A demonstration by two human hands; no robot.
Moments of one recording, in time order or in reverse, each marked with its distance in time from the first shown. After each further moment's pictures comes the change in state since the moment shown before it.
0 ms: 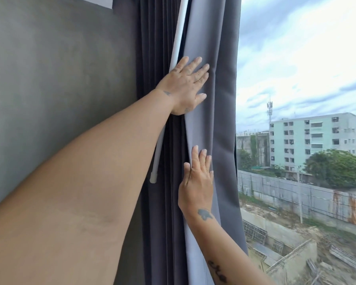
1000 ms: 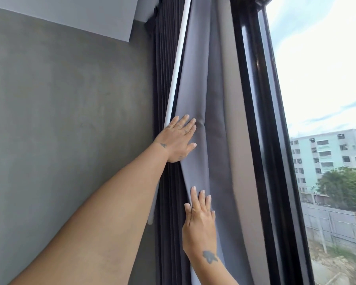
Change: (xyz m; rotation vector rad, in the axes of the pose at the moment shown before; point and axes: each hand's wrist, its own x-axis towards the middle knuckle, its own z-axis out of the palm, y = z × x) left_hand -0.008 -0.077 0.157 -0.136 -0.145 -0.012; right_hand 0.054 -0.002 0.142 -0.110 -0.144 0.079
